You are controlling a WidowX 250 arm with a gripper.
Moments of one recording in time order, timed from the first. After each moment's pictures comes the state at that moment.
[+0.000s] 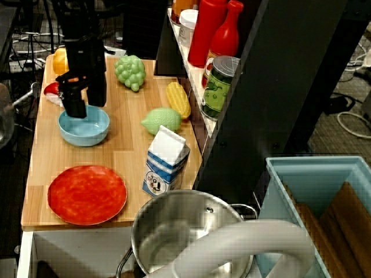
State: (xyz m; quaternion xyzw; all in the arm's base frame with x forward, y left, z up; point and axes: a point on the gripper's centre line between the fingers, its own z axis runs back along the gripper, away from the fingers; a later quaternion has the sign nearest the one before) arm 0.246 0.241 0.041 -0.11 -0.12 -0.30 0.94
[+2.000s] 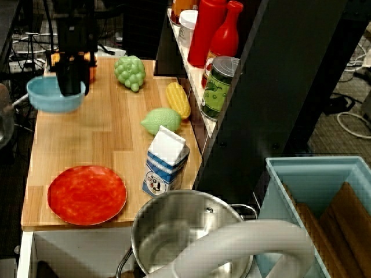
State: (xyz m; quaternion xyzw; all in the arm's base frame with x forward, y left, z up) arm 0.231 0.233 0.078 -0.20 -0.12 -0.31 0.92
